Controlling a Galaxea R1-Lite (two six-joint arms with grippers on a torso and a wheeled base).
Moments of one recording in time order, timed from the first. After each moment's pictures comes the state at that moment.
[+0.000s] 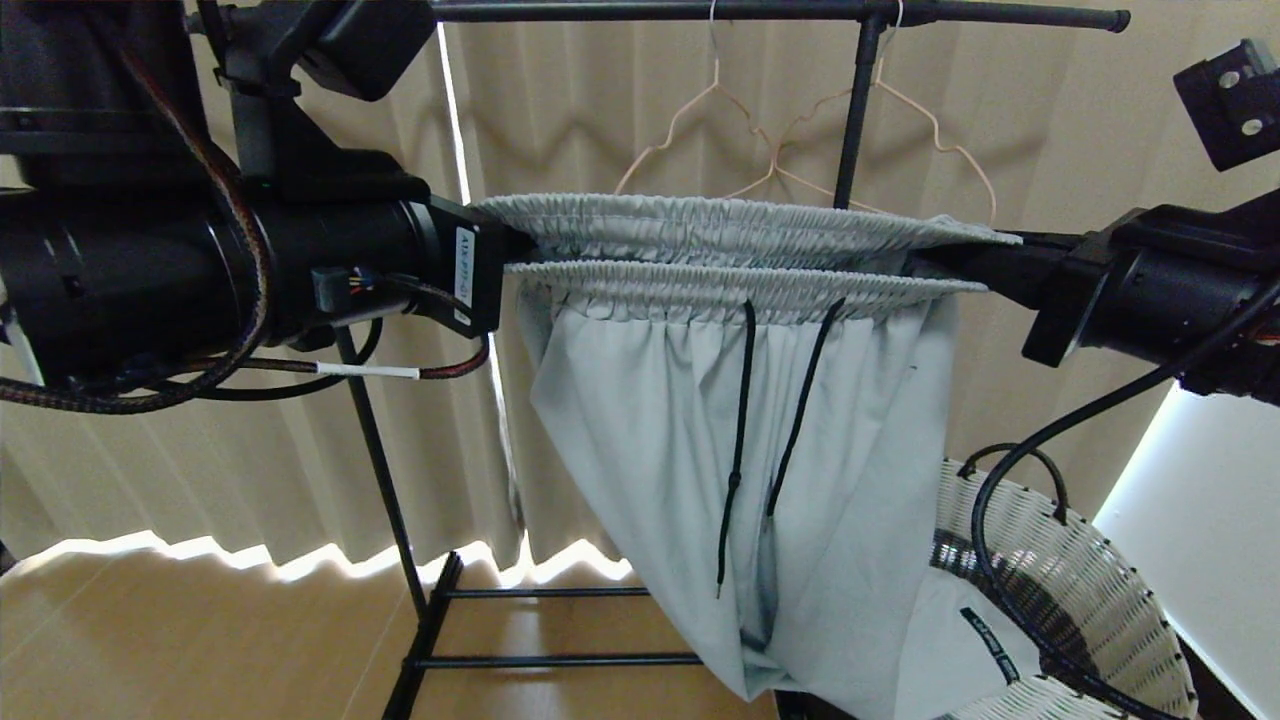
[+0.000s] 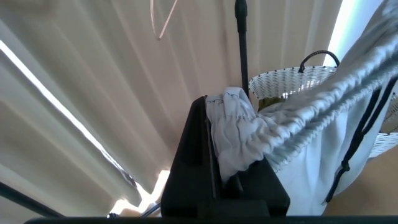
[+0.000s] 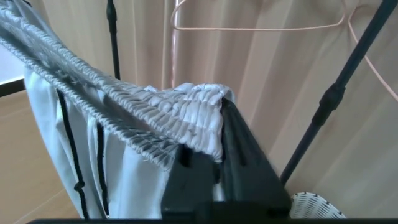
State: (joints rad) left arm -0.62 1.49 -1.23 -0.12 0.08 0.17; right arm 0.40 1.39 -0.93 -0.45 0.19 -0.02
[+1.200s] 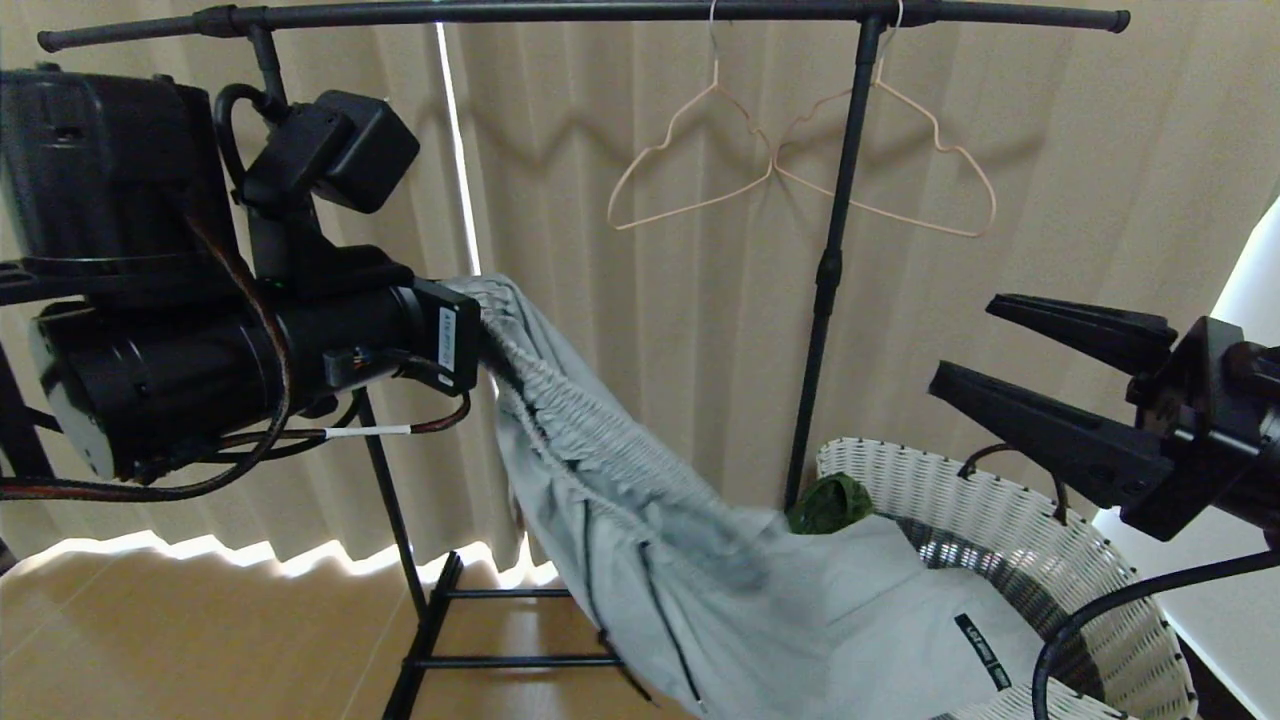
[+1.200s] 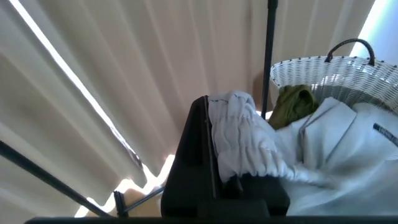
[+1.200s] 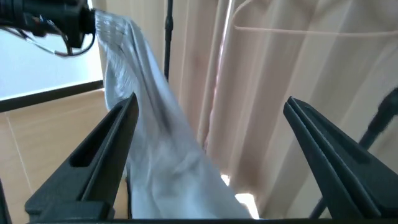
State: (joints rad) left arm -0.53 1.49 -1.03 -0.29 0.08 0.14; right arm 0.48 1.22 -0.56 -0.73 0.31 0.03
